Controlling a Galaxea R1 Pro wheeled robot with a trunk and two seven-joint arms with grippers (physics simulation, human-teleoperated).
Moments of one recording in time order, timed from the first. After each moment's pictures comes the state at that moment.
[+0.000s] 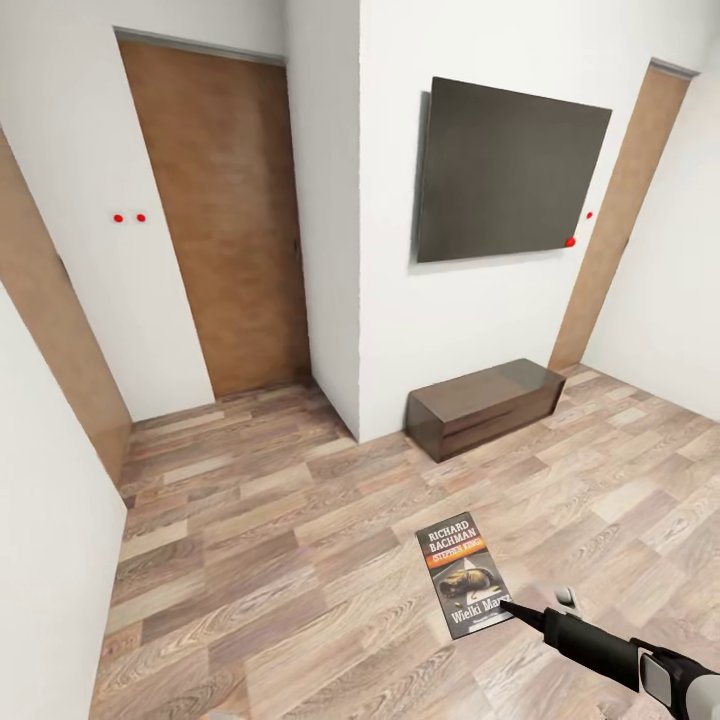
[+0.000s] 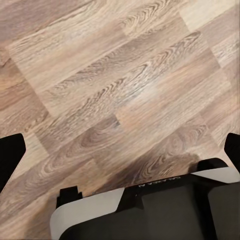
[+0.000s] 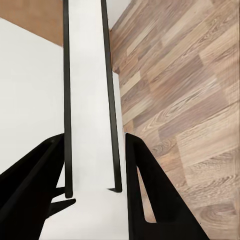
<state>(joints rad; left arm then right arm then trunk) -0.41 0.07 0.38 -0.02 -0.37 -0.19 -0.35 -0.69 -0.36 0.39 0.08 -0.75 0.10 1.31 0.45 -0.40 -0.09</state>
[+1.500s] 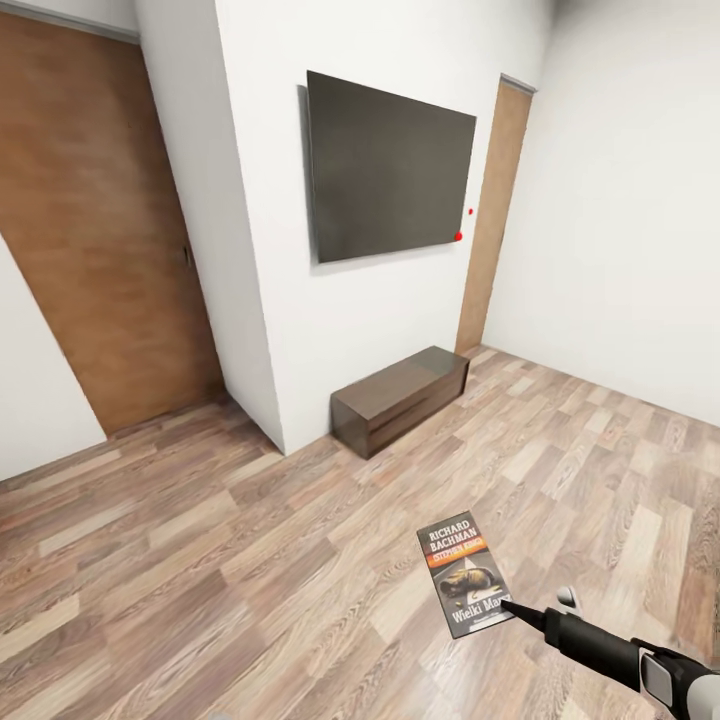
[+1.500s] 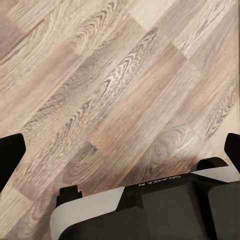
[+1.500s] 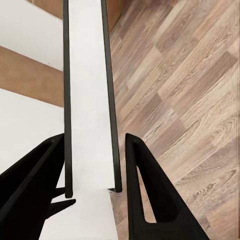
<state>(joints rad) -0.41 0.07 0.38 -0.02 -0.37 -0.19 -0.35 -0.69 -0.36 0.39 0.08 -0.75 0.09 1.31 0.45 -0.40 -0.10</state>
